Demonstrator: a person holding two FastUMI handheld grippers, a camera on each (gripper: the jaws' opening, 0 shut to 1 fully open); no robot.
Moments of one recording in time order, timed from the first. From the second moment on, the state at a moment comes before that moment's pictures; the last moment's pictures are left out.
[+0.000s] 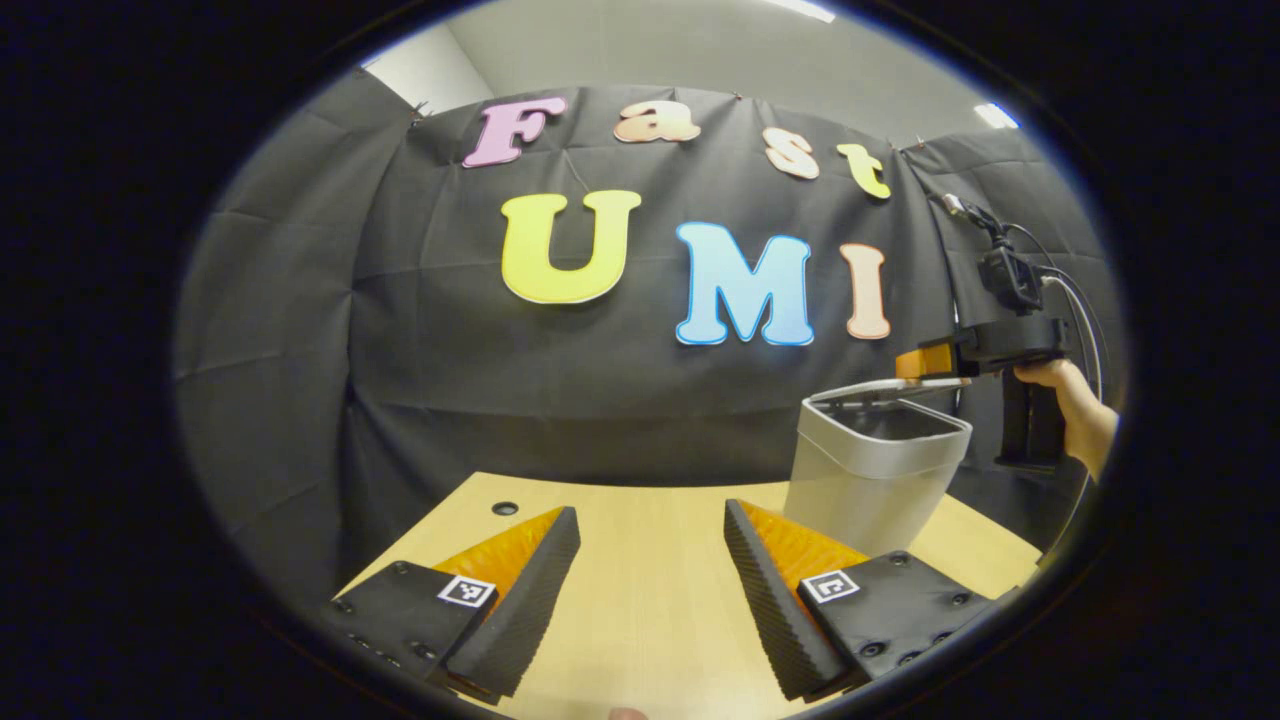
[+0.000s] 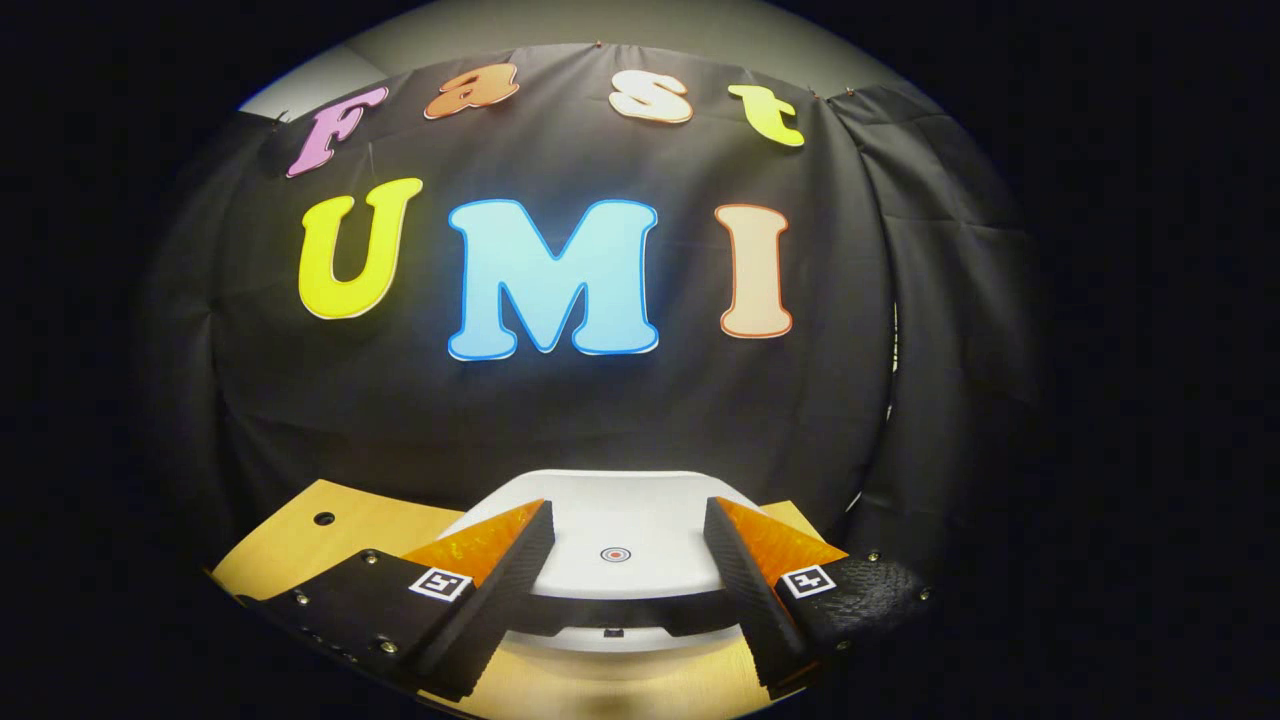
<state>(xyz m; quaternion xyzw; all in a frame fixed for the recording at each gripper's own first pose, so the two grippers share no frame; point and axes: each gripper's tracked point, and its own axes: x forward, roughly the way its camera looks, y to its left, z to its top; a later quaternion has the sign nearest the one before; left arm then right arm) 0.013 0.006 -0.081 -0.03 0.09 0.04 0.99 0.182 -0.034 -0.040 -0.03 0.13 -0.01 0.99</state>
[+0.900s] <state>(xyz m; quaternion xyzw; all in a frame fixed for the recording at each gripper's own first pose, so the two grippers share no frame) 0.027 -0.001 -0.093 -0.04 0.09 0.00 0.99 0.147 -0.022 -0.082 -0.02 0.17 -0.02 0.98</state>
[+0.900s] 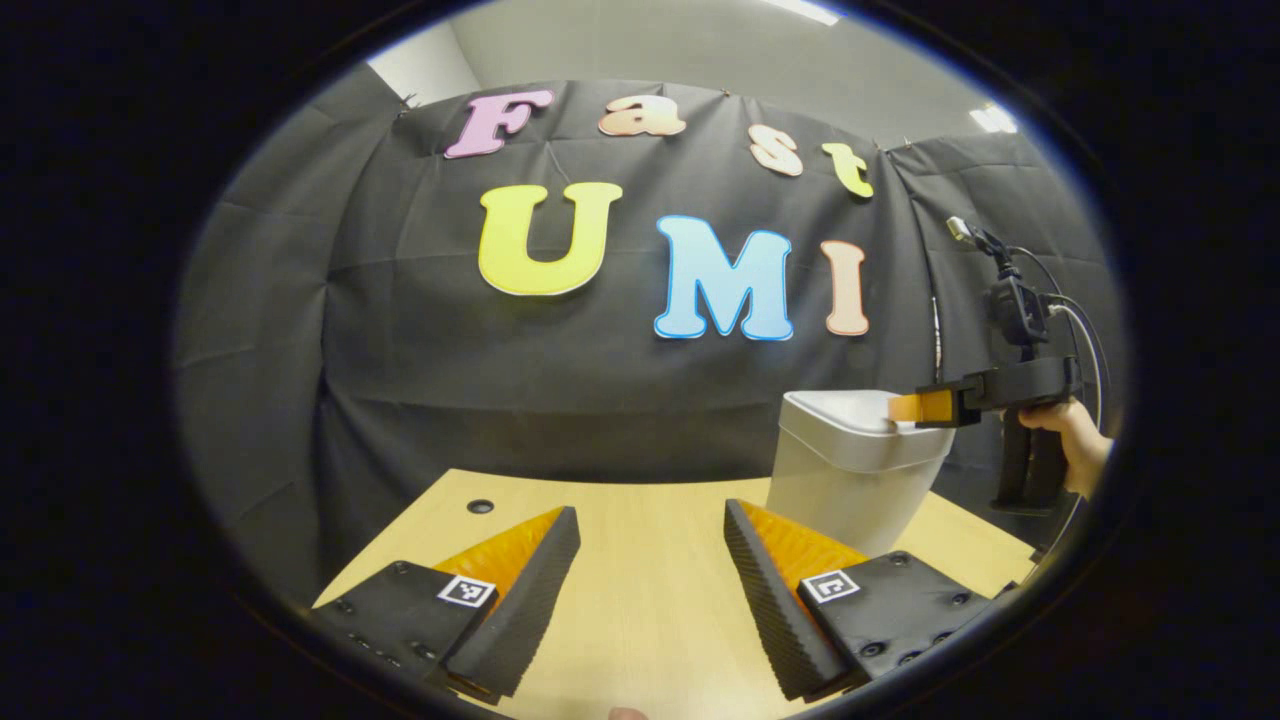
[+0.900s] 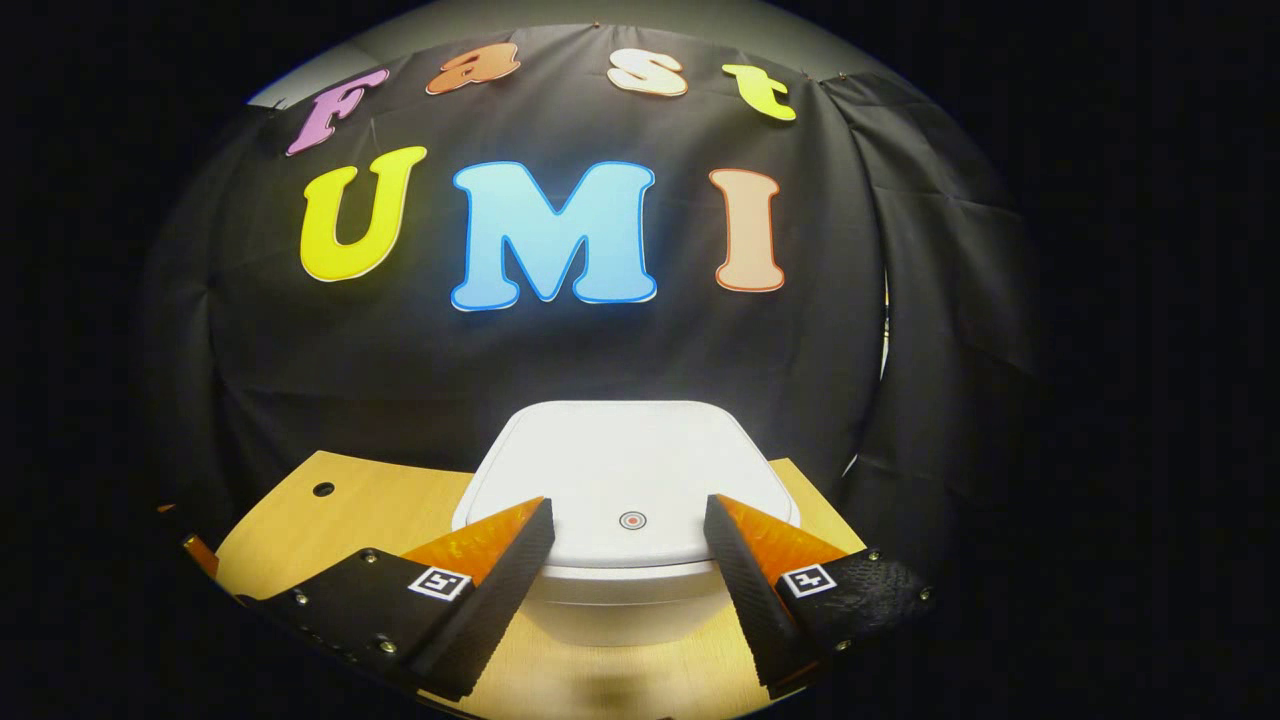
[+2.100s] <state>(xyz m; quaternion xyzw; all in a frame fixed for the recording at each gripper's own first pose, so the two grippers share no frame) 0.031 0.004 -0.075 -0.01 0.08 0.02 1.00 0.159 -0.023 -0.068 -0.03 0.10 -0.04 0.99</state>
